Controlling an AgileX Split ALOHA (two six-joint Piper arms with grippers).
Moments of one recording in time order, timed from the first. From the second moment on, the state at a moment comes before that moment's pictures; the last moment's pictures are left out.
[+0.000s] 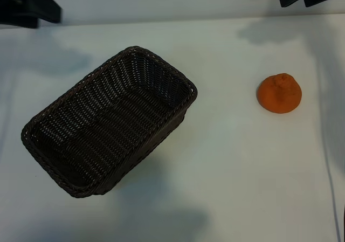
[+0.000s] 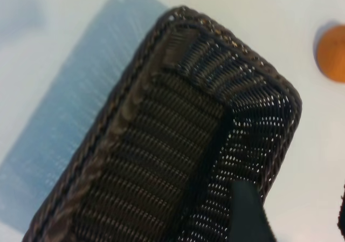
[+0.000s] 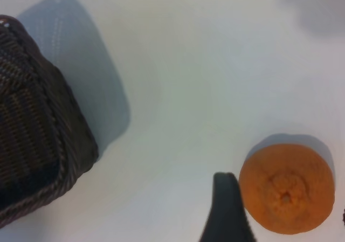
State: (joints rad) left arm -0.10 1.44 -1.53 -0.36 1.18 -0.02; right arm -0.04 1.82 -1.74 0.39 1.15 -0.21
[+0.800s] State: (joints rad) left arm -0.10 1.32 -1.12 -0.06 1.18 -0.32; right arm -0.04 1.82 -1.74 0.39 1.15 -0.21
